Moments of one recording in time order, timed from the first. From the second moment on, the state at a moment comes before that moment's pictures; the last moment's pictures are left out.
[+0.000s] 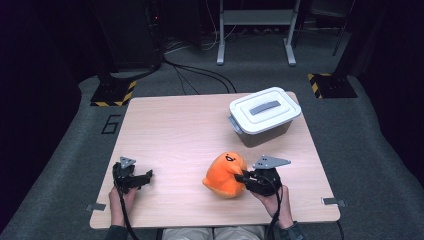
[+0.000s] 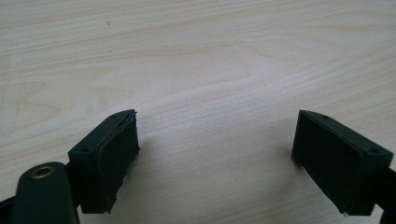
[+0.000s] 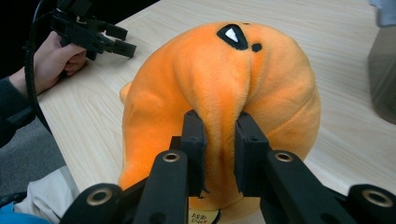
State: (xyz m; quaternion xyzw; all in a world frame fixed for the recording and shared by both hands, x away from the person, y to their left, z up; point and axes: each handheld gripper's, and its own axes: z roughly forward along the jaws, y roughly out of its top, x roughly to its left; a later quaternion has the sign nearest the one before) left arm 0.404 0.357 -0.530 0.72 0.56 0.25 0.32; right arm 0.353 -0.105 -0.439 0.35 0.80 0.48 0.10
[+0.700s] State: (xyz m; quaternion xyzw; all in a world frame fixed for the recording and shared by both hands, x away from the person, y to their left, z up) left arm 0.404 0.357 -0.530 0.72 0.56 0.25 0.32; right arm 0.341 -0.155 -0.435 0.38 0.79 0.47 0.12
